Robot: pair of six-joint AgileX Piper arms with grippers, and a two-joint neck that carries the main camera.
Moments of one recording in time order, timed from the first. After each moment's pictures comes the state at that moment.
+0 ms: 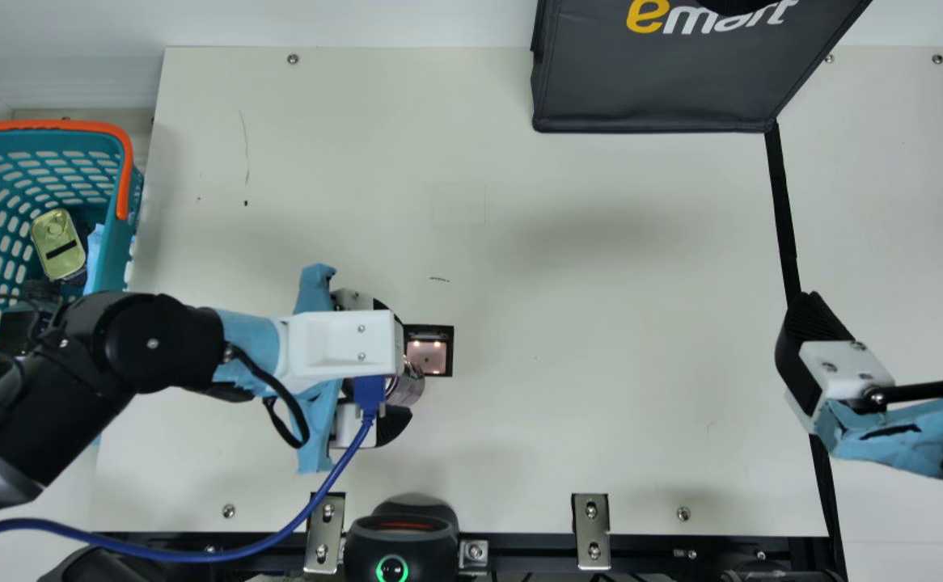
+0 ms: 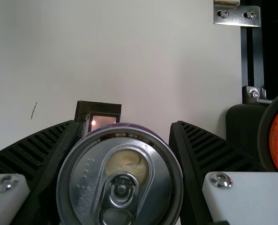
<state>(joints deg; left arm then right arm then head) -30.8 77.1 -51.2 -36.1 54.7 74.1 0.7 42.7 -69.8 -0.8 69.3 0.0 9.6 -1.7</state>
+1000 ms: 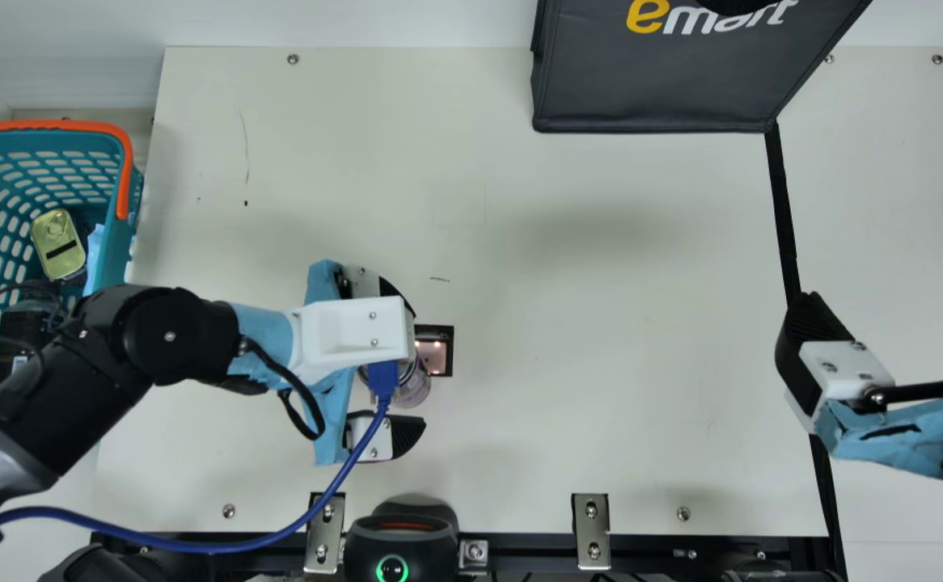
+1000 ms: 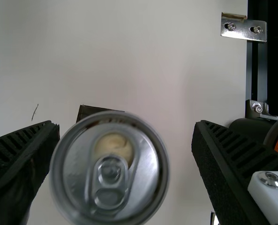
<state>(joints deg) -31.9 78.6 -52.1 -36.5 53.3 69.9 0.7 42.7 -69.8 -0.8 69.3 0.0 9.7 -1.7</state>
